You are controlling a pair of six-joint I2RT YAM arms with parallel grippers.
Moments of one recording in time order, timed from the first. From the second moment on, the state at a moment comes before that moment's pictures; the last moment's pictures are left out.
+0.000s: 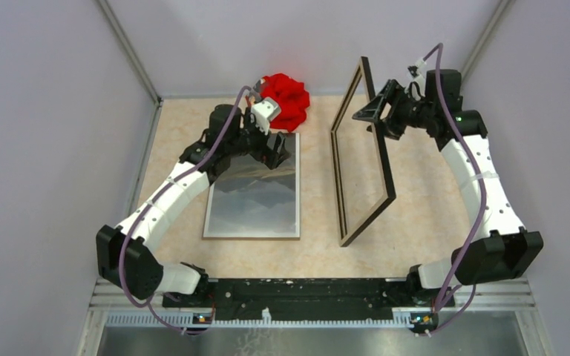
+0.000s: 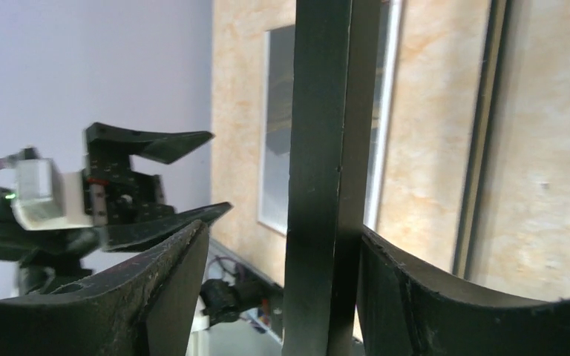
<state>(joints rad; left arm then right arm) -0.46 1.36 1.23 -0.32 0.40 0.10 0.13 1.40 1.55 -0.71 -0.60 0.71</state>
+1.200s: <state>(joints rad) -0.46 1.35 1.15 -0.31 0.27 0.15 0.12 1.50 1.35 -0.98 -0.10 0.32</state>
